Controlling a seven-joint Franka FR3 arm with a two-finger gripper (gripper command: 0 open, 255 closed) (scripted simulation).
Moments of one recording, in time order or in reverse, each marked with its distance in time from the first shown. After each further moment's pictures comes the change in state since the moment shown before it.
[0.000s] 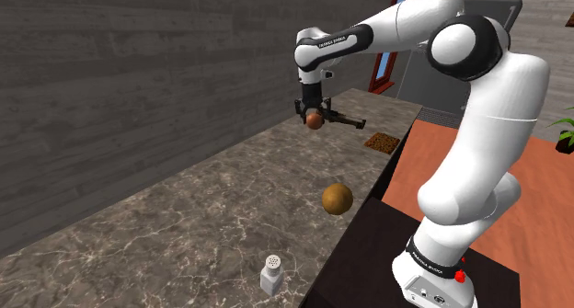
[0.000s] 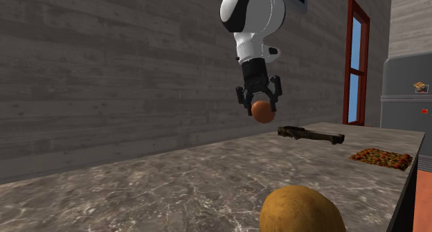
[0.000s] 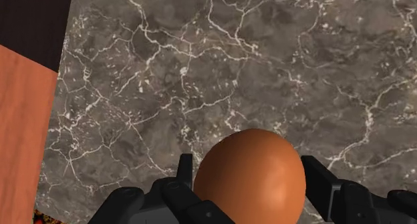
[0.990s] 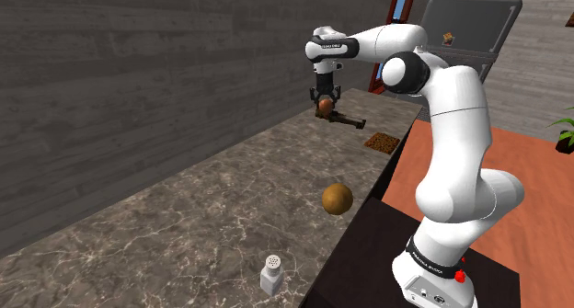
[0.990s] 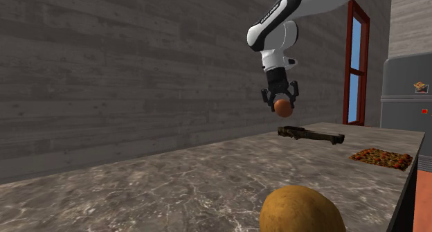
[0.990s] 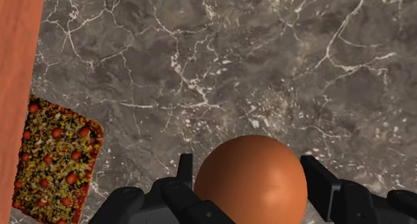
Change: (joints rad) arm -0.082 0.448 -0.106 0.668 -0.101 -0.198 -0.236
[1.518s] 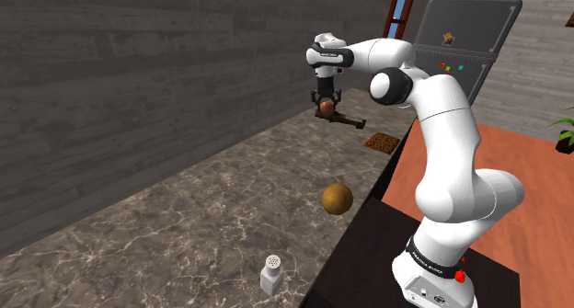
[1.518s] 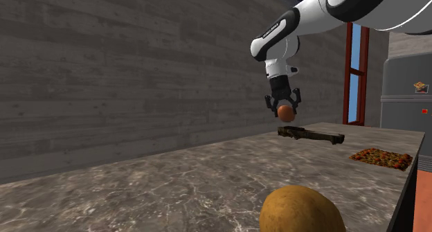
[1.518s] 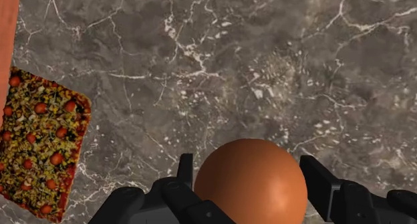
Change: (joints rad) arm -0.003 0.175 -0.022 0.228 -0.018 -0.045 -0.051
